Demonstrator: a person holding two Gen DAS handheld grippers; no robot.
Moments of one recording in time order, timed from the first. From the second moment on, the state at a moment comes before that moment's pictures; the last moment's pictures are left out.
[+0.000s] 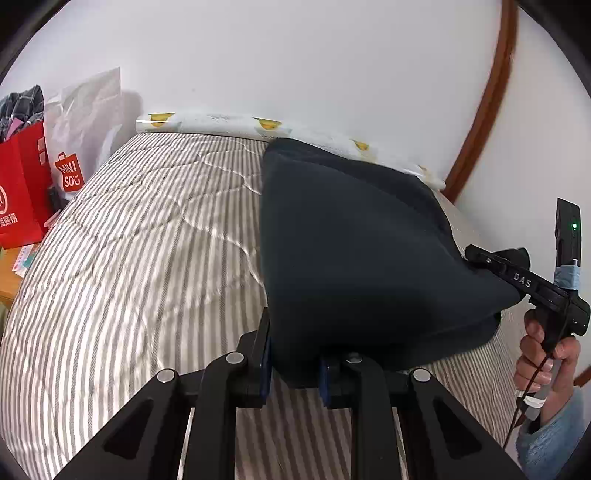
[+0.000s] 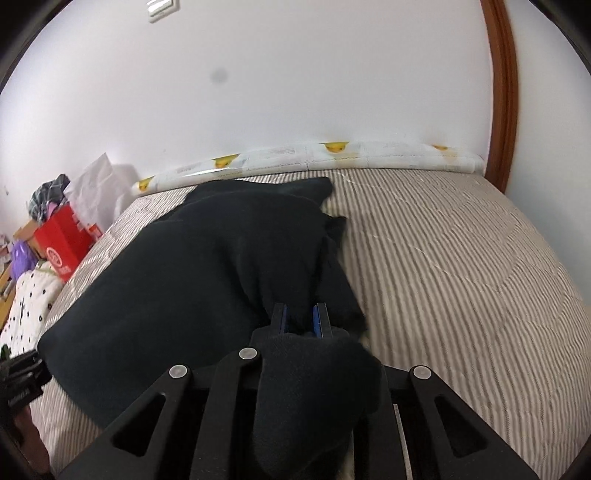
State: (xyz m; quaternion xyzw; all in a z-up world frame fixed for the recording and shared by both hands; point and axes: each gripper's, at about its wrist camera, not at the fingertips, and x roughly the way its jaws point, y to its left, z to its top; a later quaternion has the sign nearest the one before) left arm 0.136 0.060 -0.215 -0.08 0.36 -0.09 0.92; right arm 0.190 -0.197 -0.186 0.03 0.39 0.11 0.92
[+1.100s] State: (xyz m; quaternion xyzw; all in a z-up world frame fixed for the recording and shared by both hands) left arm 0.103 0.065 -0.165 -0.07 0.35 -0.13 0.92; right arm 0.239 -0.191 -0.196 0.01 0.48 0.14 0.86
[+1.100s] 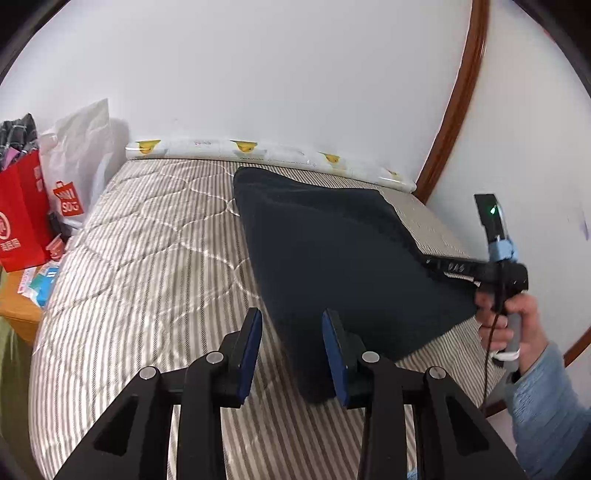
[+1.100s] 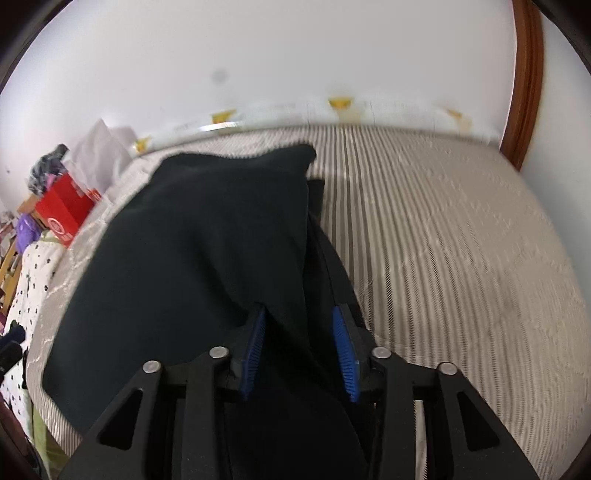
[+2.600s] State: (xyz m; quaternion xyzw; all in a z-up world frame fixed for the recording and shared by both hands) left arm 0.170 0.062 -0.159 -0.04 0.38 -0.10 0.92; right arm 0.292 -0.223 -0.127 0.04 0.45 0.14 0.88
